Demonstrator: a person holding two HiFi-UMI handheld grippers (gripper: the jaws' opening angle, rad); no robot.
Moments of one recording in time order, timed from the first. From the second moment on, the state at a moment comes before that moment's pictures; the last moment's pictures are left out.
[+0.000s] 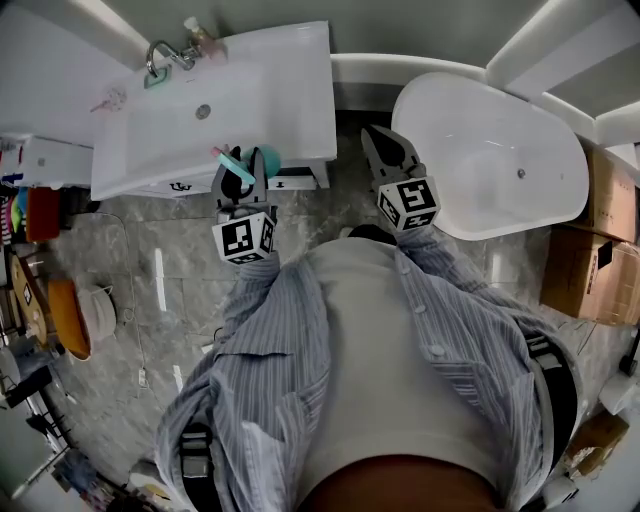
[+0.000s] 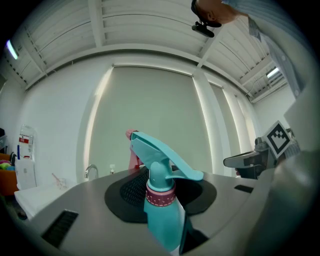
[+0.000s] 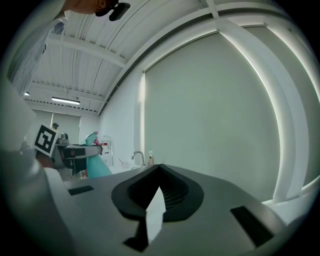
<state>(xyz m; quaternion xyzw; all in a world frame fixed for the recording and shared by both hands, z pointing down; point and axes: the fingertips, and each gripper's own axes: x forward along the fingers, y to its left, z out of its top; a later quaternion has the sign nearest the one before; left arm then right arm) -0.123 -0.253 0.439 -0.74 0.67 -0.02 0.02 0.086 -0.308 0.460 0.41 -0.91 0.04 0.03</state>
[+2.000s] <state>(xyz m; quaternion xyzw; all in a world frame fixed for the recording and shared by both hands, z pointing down) -0.116 -0.504 0.580 -0.87 0.48 -0.05 -0.02 0.025 -0.455 0.552 0.54 -0.84 0.08 0.07</state>
